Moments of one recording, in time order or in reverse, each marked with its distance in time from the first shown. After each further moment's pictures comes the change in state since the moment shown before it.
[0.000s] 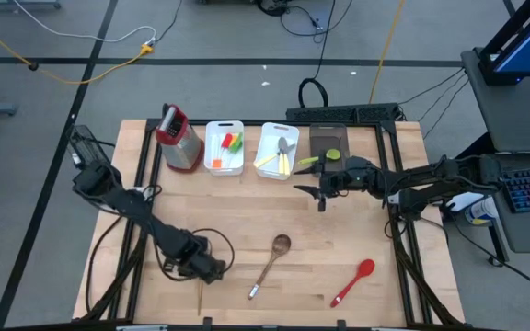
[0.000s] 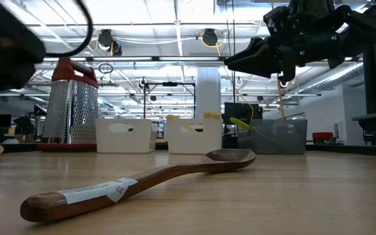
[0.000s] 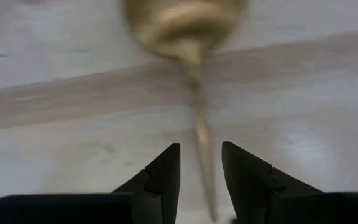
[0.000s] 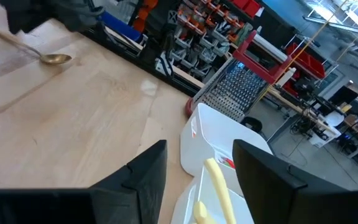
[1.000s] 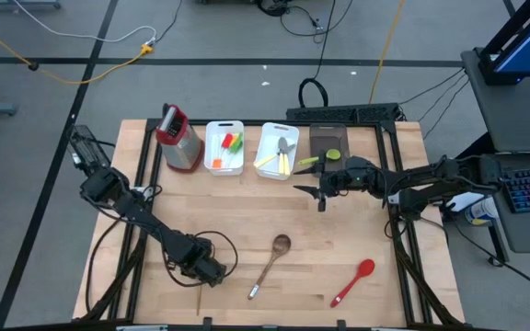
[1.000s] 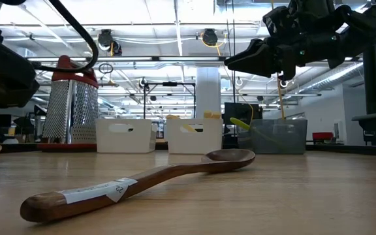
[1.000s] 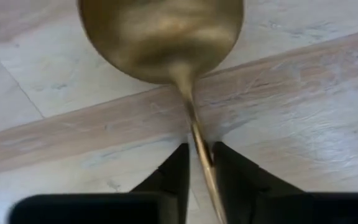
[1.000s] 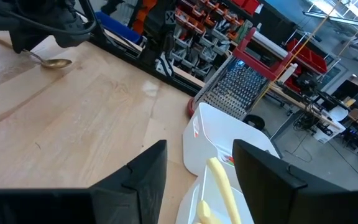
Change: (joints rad) left arm 0.007 0.104 0.003 0.011 -0.013 0.142; right arm 0.000 0.000 0.000 0.000 0.000 0.033
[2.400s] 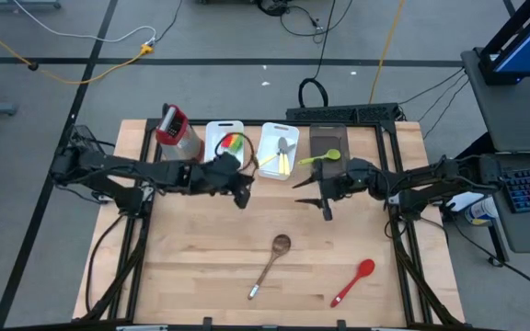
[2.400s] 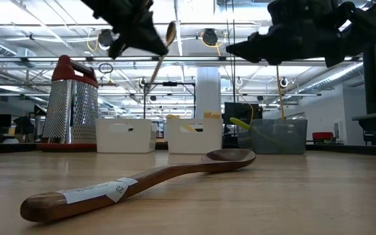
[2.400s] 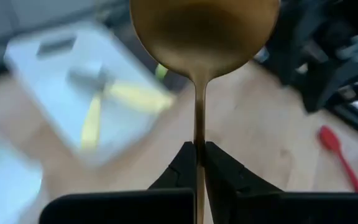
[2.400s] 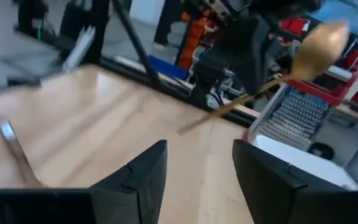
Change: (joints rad) left arm 0.577 -0.432 -0.003 0.470 -0.549 1.326; right arm 0.028 0.001 0.000 0.049 -0.206 0.190
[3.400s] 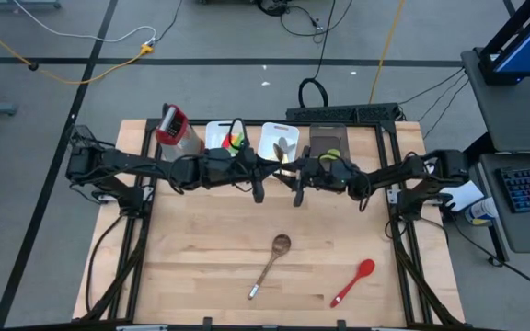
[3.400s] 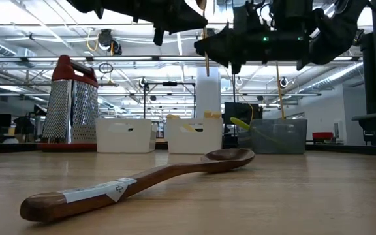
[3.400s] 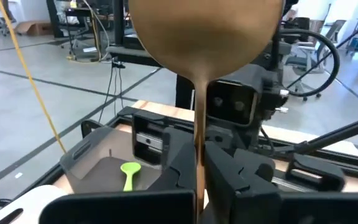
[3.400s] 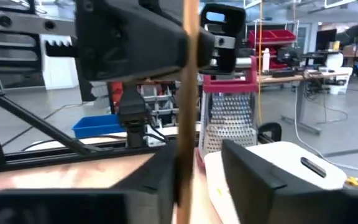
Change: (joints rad) left arm 0.082 0.159 0.001 0.632 0.145 0.487; right arm 0.022 0.320 0.169 0.336 0.365 0.396
